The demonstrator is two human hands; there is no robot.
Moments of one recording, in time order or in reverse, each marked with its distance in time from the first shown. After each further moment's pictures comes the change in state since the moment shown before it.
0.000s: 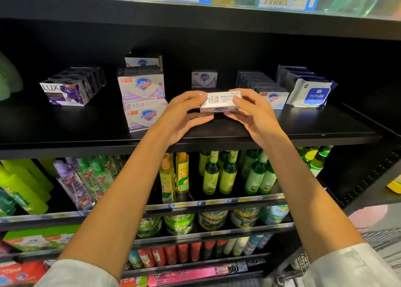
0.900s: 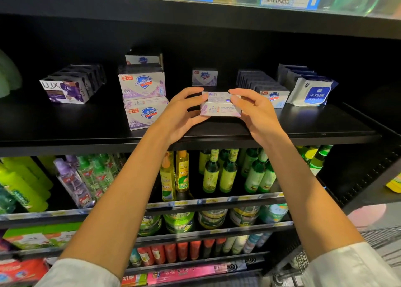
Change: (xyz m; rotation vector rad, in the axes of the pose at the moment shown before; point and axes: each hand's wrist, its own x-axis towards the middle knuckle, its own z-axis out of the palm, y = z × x) left_hand 0.002 -0.001 0.000 -0.021 0.032 -0.005; right_hand 0.001 0.000 0.003 -0.141 0.072 -0.015
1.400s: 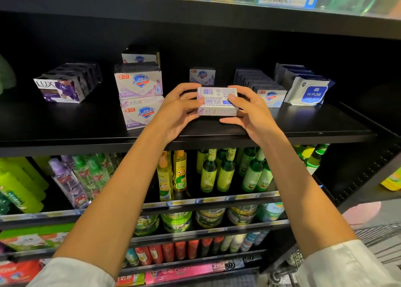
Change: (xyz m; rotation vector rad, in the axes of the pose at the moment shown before) left_hand 0.003 -0.001 -0.005 0.090 -0.022 0.093; right_hand 0.000 -0.004 0.001 0.120 -0.087 0.084
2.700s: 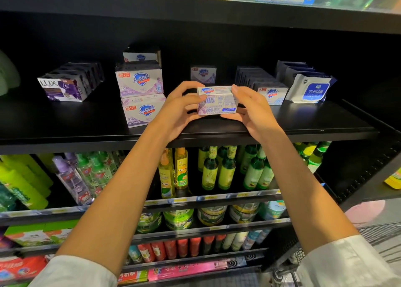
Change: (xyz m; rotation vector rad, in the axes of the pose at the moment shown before) left_hand -0.008 0.003 0.006 0.026 -0.046 0.019; right_hand -0.003 -0.003 0.004 -0.055 0.009 -0.020
